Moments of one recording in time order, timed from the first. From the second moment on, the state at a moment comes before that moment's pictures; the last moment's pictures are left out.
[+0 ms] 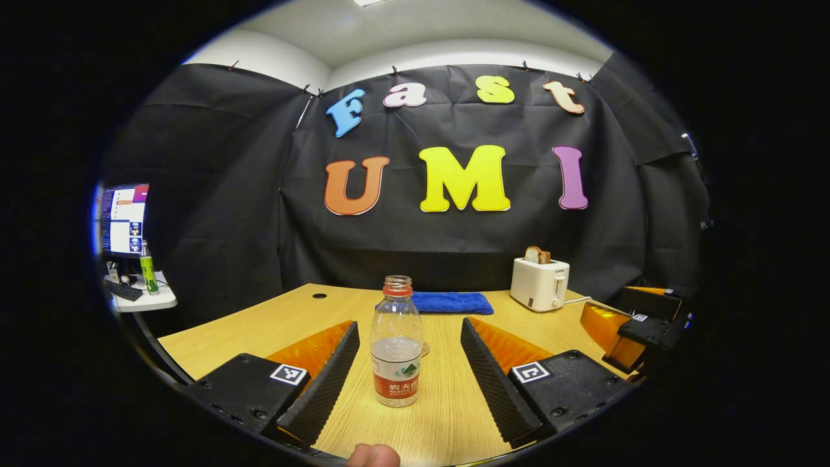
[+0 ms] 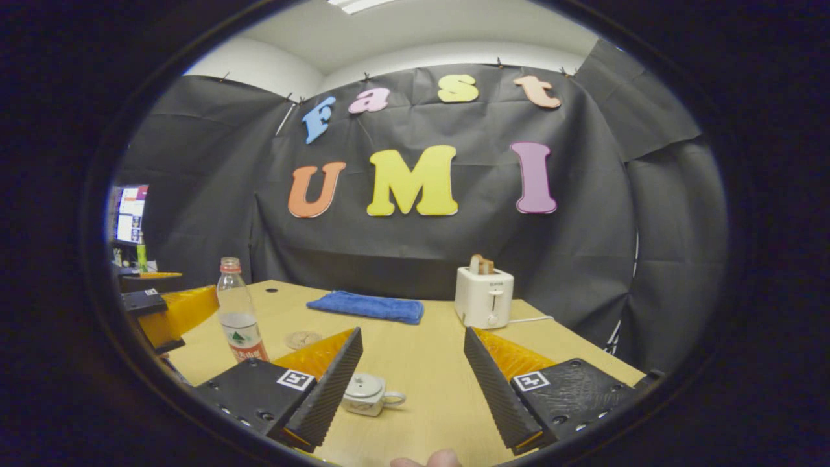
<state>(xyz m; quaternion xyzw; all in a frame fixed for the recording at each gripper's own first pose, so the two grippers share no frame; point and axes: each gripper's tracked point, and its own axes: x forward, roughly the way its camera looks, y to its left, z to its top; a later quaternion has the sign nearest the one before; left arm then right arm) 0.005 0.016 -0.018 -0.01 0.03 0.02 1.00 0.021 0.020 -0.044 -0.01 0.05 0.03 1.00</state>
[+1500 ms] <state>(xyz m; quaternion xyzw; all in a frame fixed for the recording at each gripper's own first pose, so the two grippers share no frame) -0.012 0.042 -0.055 -0.04 0.08 0.01 1.00 0.072 0.084 -0.126 -0.06 0.15 0.13 0.98</state>
